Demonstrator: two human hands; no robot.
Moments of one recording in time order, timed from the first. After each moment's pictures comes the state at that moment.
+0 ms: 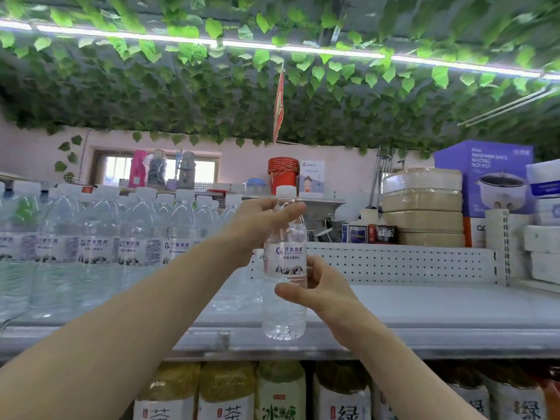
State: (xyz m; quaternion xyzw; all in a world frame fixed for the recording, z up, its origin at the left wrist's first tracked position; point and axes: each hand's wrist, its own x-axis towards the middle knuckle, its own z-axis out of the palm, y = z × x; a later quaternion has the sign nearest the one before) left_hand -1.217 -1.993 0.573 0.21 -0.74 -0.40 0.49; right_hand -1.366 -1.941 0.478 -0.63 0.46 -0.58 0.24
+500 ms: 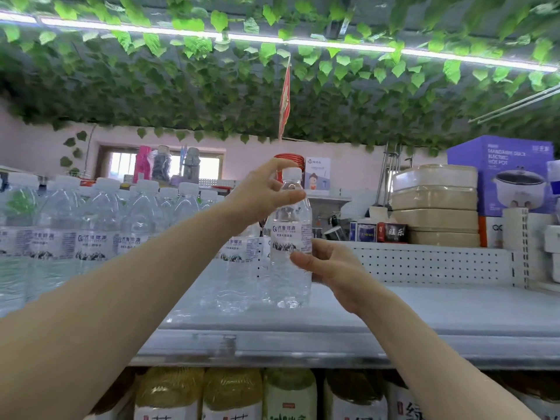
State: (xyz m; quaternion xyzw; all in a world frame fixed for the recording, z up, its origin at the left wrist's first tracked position) left_hand -1.210 -2.032 0.606 0.18 -0.83 -0.24 0.48; right_hand -1.387 -1.987 0.508 -0.64 0.42 -0.59 0.26
